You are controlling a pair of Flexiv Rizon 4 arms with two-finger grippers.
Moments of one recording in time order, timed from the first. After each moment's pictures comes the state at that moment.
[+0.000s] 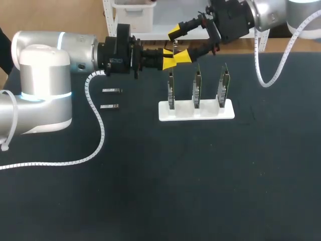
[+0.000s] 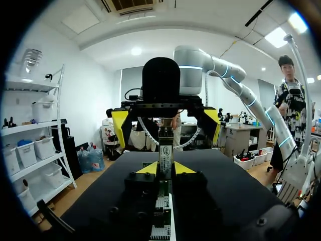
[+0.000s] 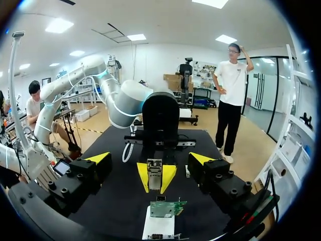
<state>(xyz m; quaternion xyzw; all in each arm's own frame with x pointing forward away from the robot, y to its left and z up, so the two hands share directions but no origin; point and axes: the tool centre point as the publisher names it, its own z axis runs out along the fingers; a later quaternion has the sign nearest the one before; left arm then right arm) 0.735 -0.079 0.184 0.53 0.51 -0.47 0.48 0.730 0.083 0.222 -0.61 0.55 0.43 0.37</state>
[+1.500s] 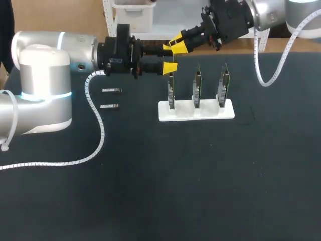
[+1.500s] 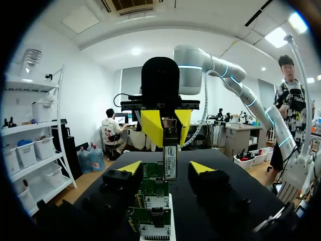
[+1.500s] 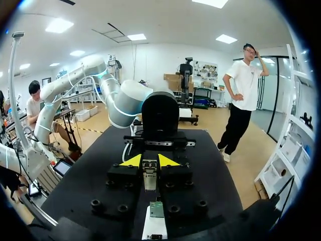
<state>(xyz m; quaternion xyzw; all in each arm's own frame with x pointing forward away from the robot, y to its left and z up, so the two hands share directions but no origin) 0.735 -0.079 0.184 0.53 0.52 -0.47 0.48 0.731 0.084 0.222 -0.61 0.55 0.43 0.37</state>
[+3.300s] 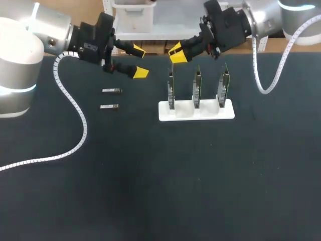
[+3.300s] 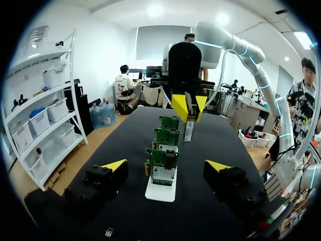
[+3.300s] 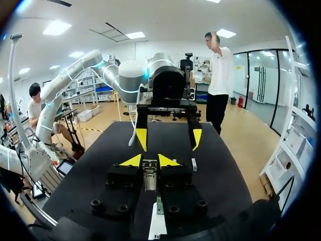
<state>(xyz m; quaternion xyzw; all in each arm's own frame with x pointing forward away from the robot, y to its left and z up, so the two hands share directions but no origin) 0.746 0.004 0.163 0.55 0.66 -0.36 0.37 0.723 0.085 0.196 -0.61 0.56 0.44 0.35</state>
